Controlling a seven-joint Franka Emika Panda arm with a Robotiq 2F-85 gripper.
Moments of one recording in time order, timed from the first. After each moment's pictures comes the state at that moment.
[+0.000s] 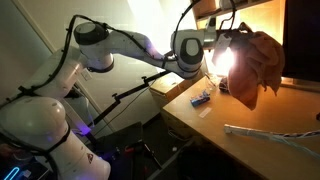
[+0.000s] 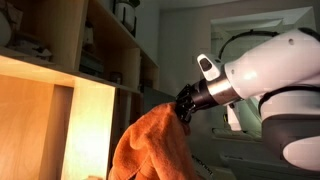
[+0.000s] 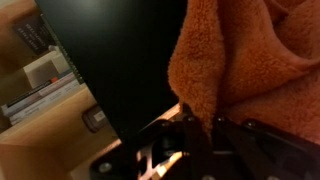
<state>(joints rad) 1.08 1.18 -1.12 -1.79 0.28 3.46 -0.22</state>
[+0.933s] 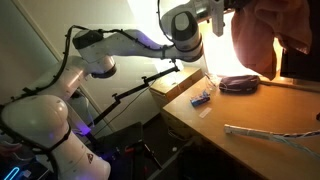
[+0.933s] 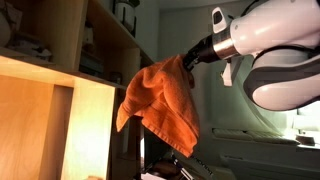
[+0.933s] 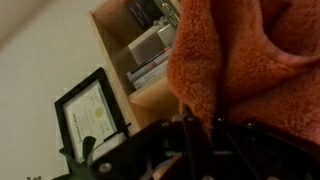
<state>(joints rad) 1.19 1.34 -1.46 -1.84 0.44 3.46 -0.07</state>
